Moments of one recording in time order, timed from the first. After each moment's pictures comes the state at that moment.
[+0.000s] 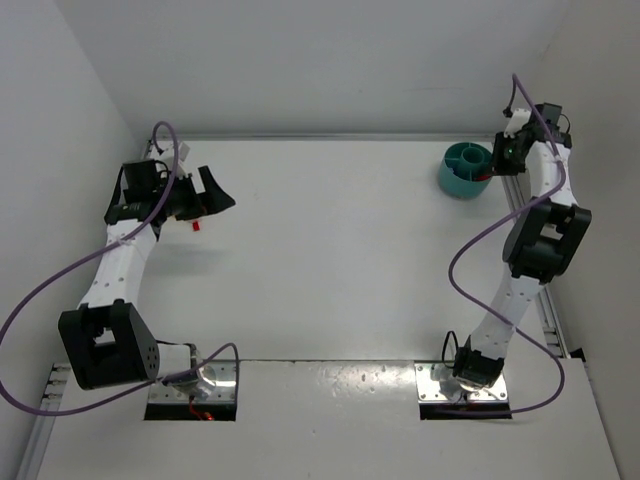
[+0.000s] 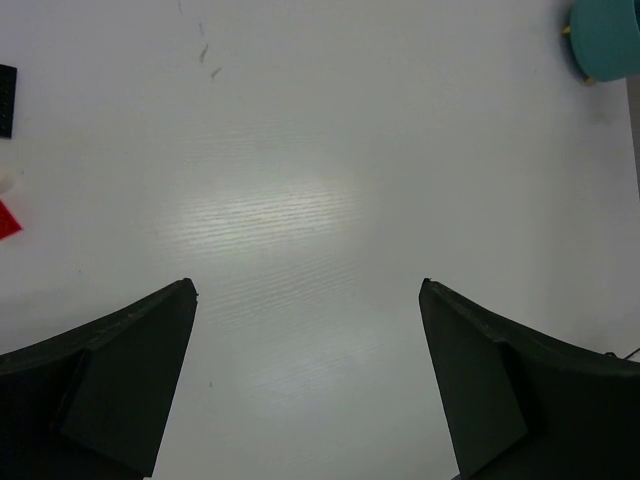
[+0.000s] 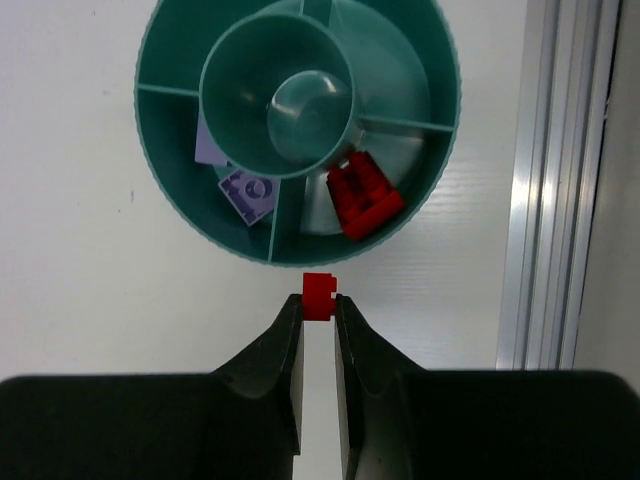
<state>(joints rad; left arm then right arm) 0.17 1.30 1.06 -0.41 0.58 -0.20 -0.36 2.11 1.90 -0.74 -0.28 -0.21</state>
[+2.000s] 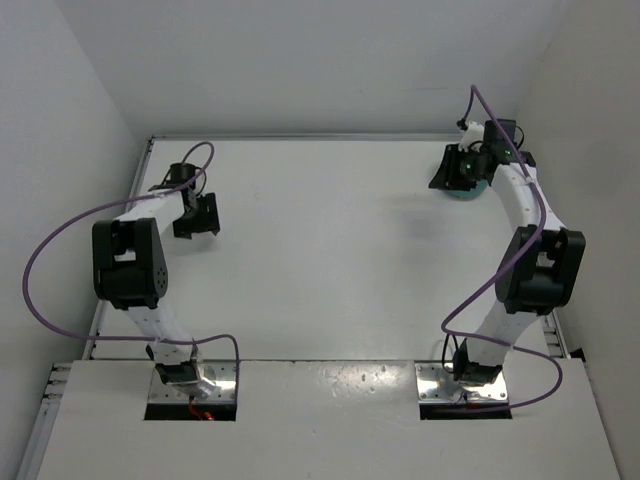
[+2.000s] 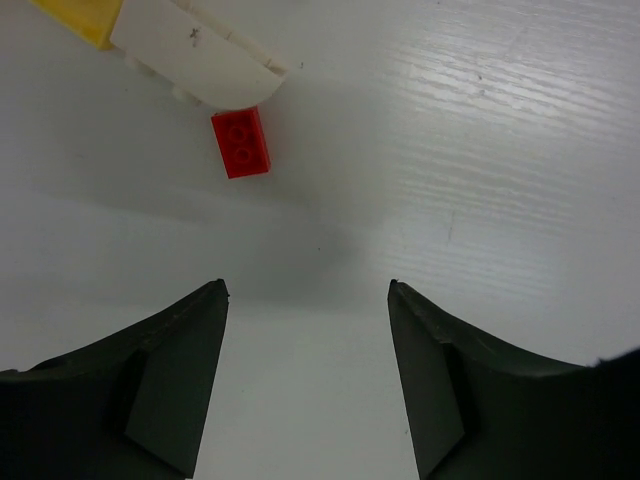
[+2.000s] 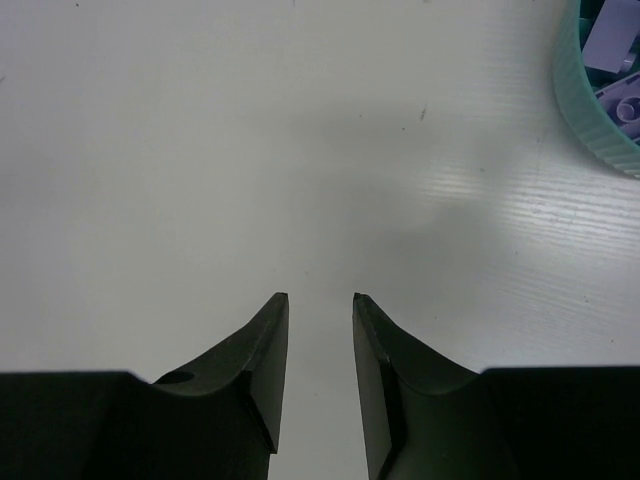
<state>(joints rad) 0.10 1.77 1.19 -0.52 -0.06 -0.11 -0.14 1.77 1.47 -0.60 -0.46 0.00</state>
